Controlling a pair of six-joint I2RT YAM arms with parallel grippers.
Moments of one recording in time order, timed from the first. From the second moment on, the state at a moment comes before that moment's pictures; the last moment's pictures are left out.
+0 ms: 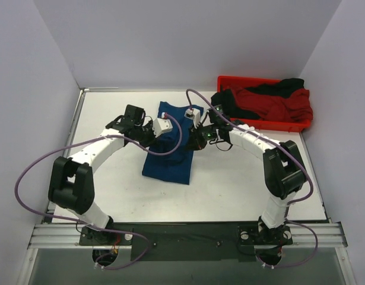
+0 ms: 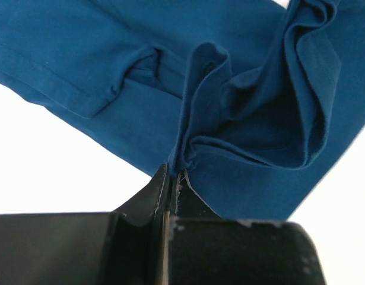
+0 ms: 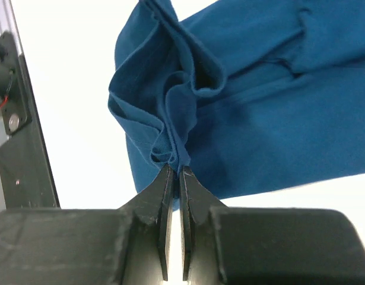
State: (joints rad) left arm -0.36 1.57 1.17 -0.53 0.45 0.74; right arm 0.51 1.77 1.22 -0.29 -0.78 -0.17
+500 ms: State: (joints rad) left arm -0.34 1.80 1.28 -0.37 0.36 0.69; right arm 0.40 1.99 1.33 -0.17 -0.73 0.04
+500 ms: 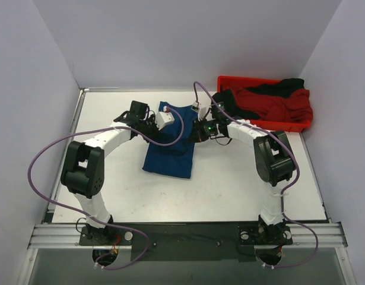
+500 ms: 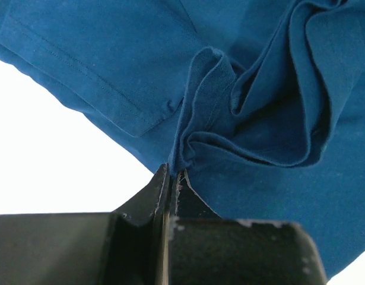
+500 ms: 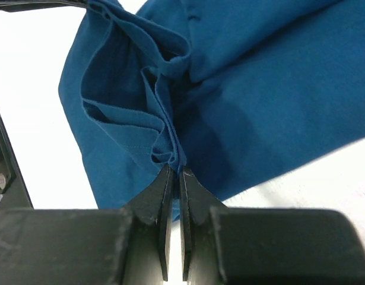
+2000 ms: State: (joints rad) left arm -0.46 1.41 0.67 -0.38 0.45 1.29; right arm 0.78 1.67 0.94 -0.27 -0.46 -0.58
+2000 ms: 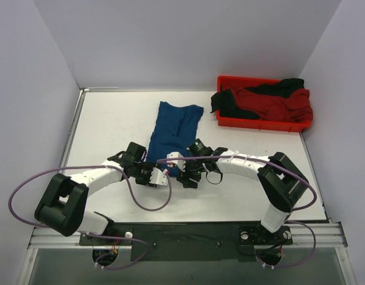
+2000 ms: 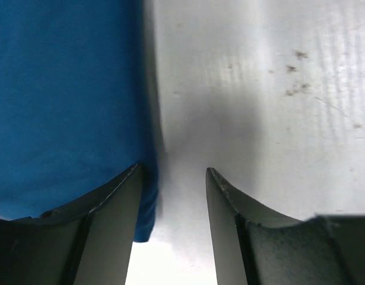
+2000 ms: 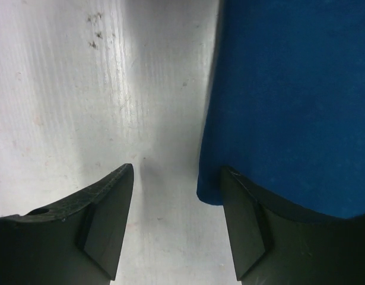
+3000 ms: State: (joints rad) left arm -0.50 1.22 0.67 -0.44 0.29 1.26; right arm 0.83 1.64 0.95 -0.32 -0.35 -0.55
